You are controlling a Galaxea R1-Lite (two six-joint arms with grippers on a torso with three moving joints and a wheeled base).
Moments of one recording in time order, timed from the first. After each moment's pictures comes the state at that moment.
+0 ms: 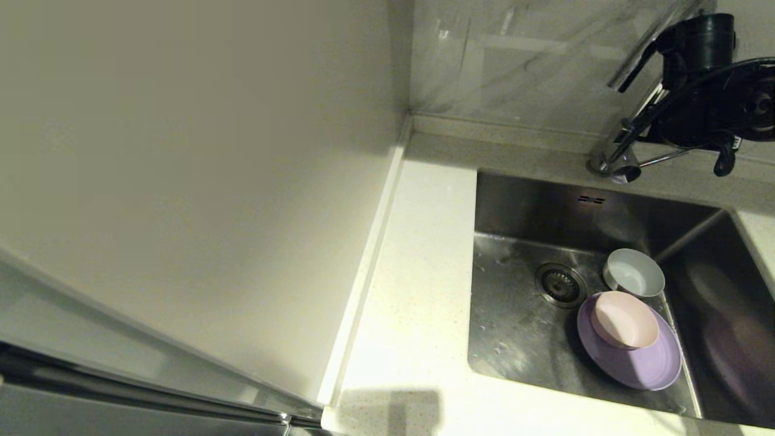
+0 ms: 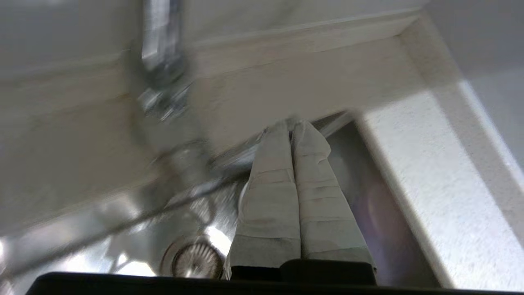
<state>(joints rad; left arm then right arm) 0.00 0.00 0.00 -0.01 0.00 0.00 0.09 1.98 -1.98 0.31 -0.88 0.24</state>
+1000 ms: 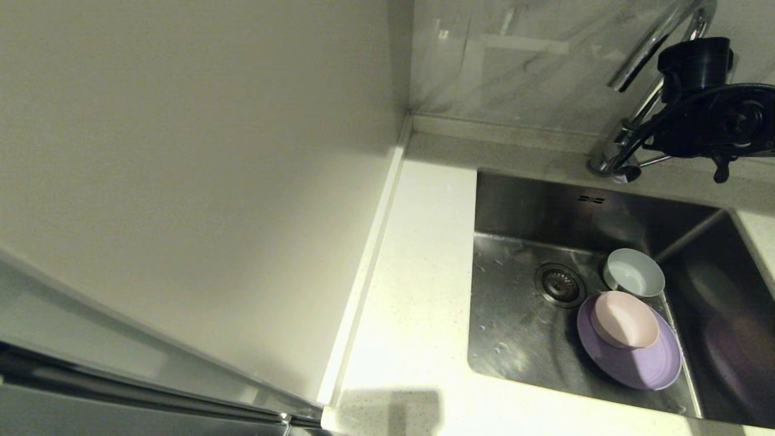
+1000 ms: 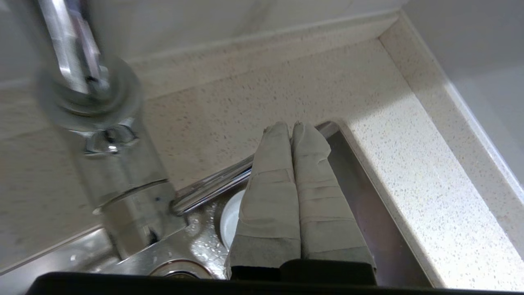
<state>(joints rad) 0.00 0.00 0.00 -0.01 0.00 0.00 0.02 2.05 -1.98 0.22 -0.89 0.20</state>
